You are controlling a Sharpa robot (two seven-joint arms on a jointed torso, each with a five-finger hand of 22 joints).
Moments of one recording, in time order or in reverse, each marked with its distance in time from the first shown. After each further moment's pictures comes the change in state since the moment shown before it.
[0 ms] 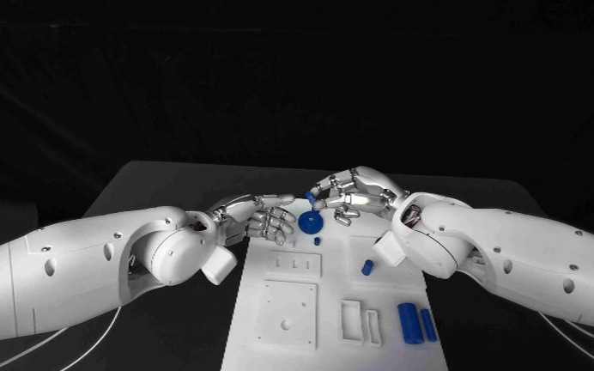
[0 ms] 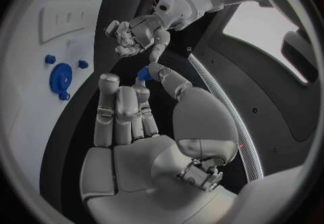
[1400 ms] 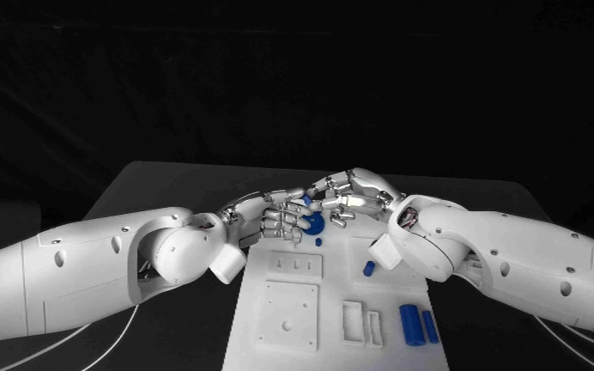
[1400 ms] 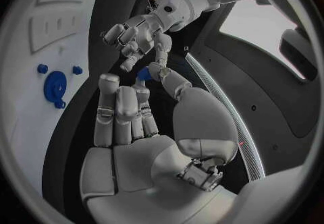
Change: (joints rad) left arm 0.000 0.020 -0.001 0.008 0.170 0.107 0.063; left_hand 0.066 0.133 -0.096 -0.016 0.000 -0.080 -0.030 -0.004 -0.005 -0.066 0.013 0.027 0.028 -0.030 0.009 0.004 0.015 0.000 -0.028 0.014 -0.016 -0.001; right arm -0.008 0.016 0.007 0.007 0.016 0.000 0.009; right_hand -0.004 0.004 -0.008 -0.003 0.008 0.000 0.000 -0.003 0.002 0.000 0.000 0.000 0.001 0.000 0.000 0.000 -0.002 0.000 -0.005 -0.001 0.000 0.000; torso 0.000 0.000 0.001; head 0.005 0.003
